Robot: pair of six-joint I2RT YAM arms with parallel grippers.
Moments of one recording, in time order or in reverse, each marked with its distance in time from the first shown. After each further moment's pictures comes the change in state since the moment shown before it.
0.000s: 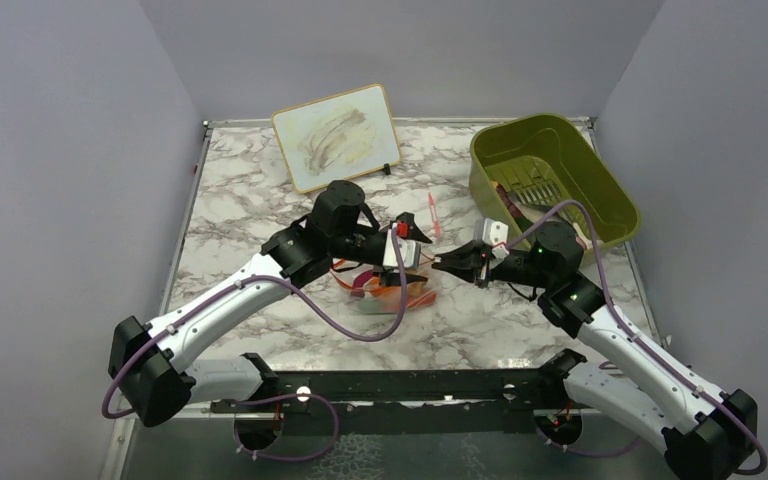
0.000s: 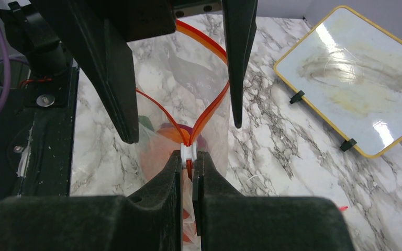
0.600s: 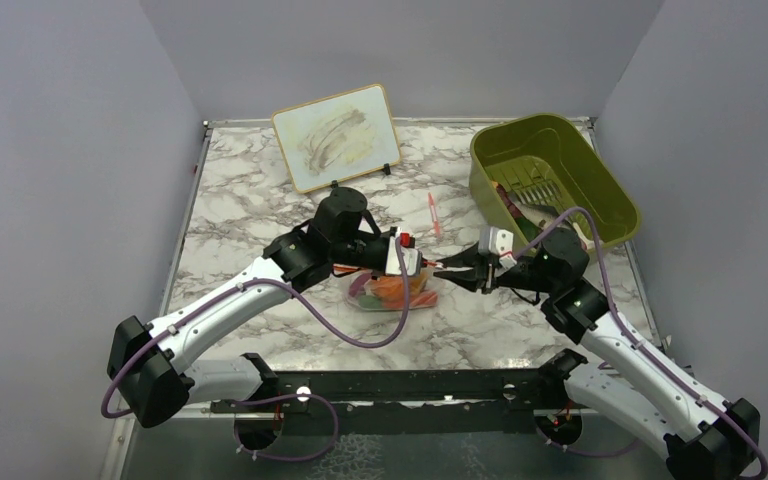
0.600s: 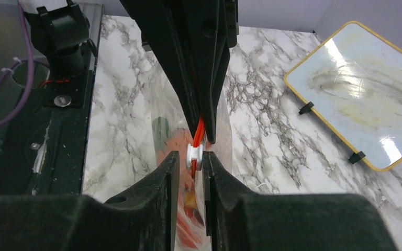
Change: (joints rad) left arm -0.014 -0.001 -0.050 0.001 -0.069 0.060; right arm 0.000 -0.050 -0.029 0.017 -0.053 0.016
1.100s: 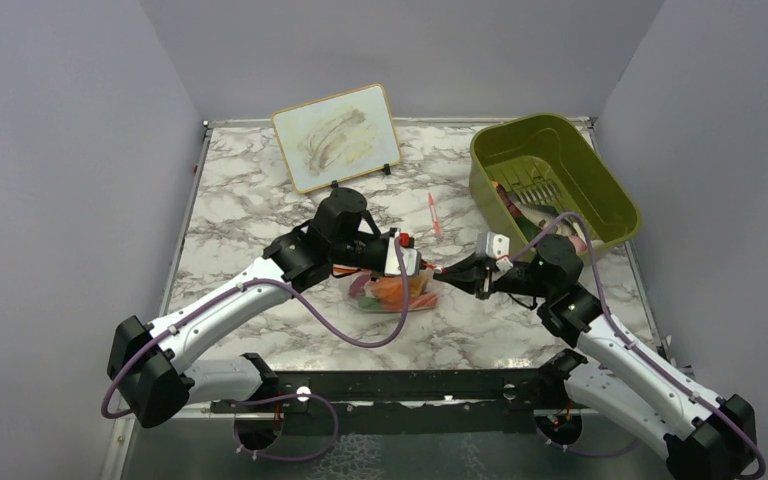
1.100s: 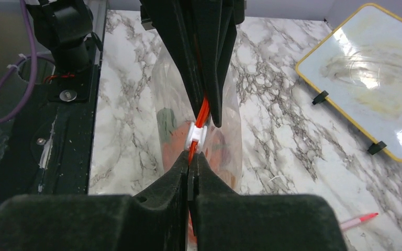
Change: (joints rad) left arm 0.000 0.000 -0.003 -0.008 0.016 -0.006; right arm 0.000 -0.006 -0.080 0.066 -0.011 0.031
